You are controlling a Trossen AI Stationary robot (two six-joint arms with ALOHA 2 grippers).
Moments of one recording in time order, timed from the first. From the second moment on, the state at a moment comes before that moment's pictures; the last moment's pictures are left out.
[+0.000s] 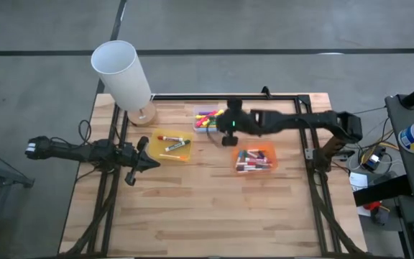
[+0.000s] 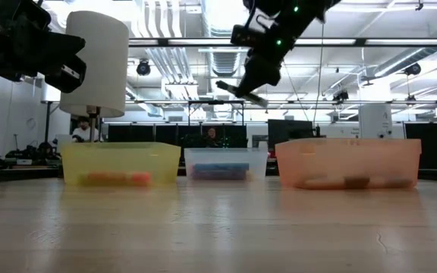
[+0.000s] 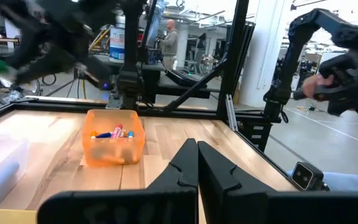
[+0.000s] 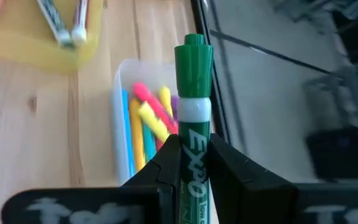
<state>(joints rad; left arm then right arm) -0.11 0.26 0.01 0.27 0.09 -0.13 -0.15 1.64 1.27 -0.41 0.46 -0.37</state>
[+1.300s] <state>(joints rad) -0.11 0.26 0.01 0.27 0.09 -0.13 -0.41 1.86 1.31 -0.22 0.12 -0.37</state>
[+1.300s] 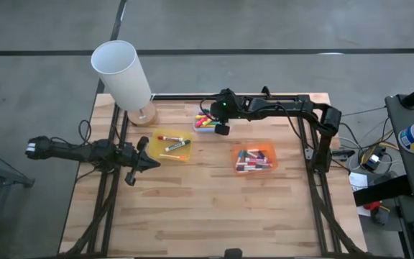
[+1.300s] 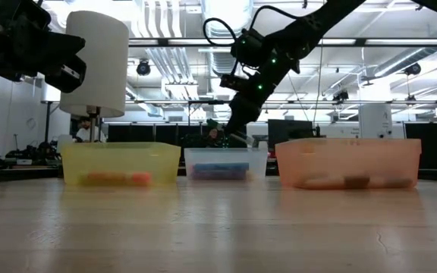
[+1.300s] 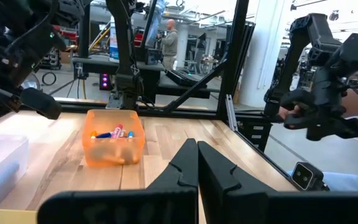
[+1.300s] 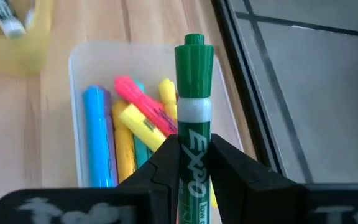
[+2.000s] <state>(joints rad) -0.11 0.26 0.01 0.27 0.09 -0.13 -0.33 1.87 1.33 0.22 -0.29 0.12</state>
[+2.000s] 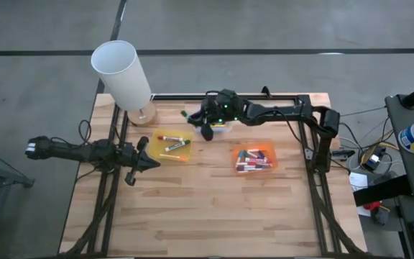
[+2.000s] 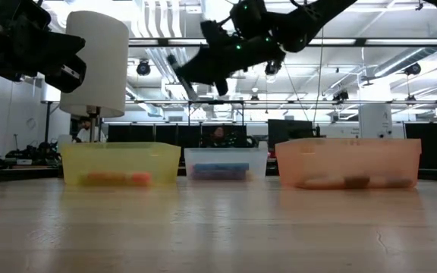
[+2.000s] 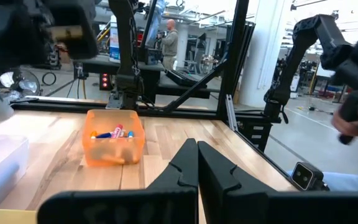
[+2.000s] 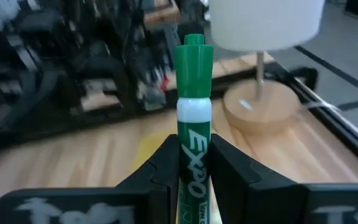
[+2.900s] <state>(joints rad) -0.11 0.26 0.01 0.27 0.09 -0.13 -0.23 2.16 1.55 0.24 -0.35 0.26</state>
